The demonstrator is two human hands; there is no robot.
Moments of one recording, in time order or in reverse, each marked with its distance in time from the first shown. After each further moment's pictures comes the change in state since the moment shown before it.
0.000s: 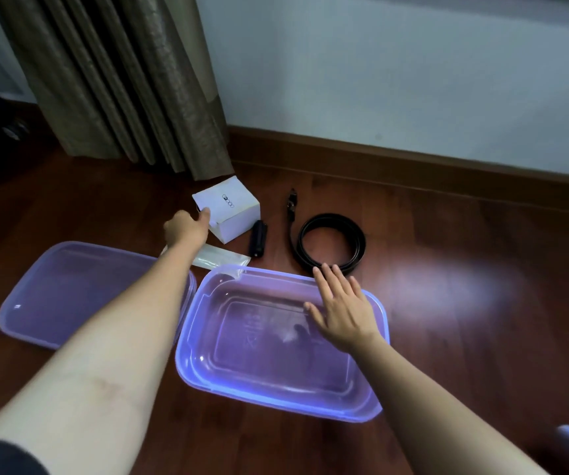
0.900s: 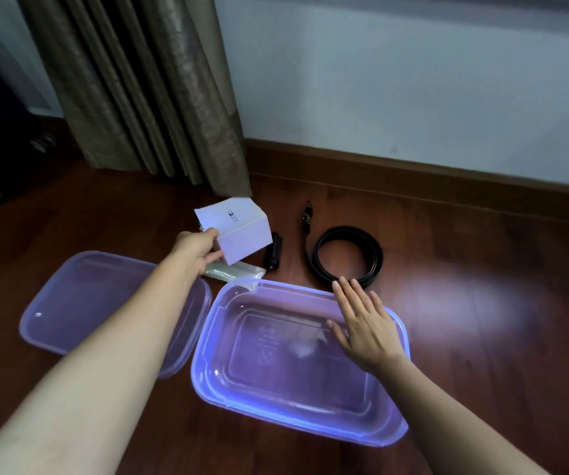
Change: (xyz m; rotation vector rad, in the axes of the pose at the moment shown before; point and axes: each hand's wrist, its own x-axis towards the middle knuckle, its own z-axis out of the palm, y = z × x) left_hand -0.007 0.000 -0.021 -0.737 -0.228 -0.336; right_hand -0.005 0.011 0.007 -0.068 0.103 -0.034
